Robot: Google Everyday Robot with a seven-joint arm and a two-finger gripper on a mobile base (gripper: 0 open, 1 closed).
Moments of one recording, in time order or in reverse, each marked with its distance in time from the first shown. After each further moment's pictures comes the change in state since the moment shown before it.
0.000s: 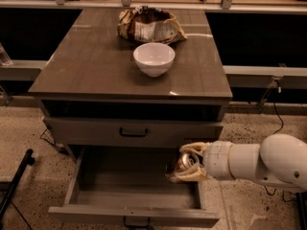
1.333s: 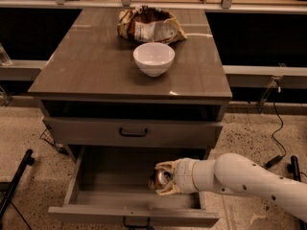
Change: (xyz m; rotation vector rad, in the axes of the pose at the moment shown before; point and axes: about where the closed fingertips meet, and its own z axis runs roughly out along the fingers) arm 0.034 0.047 0.108 -0.078 0.019 -0.337
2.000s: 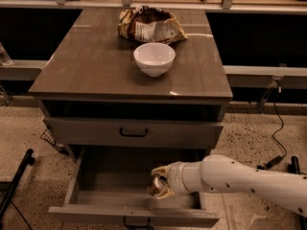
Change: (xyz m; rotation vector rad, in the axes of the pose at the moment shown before) arm 0.020 0.019 0.037 -0.080 0.054 -0.035
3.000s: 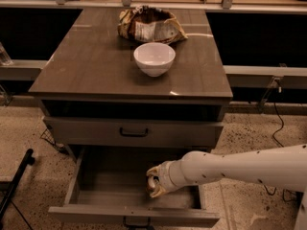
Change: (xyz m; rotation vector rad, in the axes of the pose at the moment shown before) arm 0.031 0.005 0.064 -0.099 0.094 -0.011
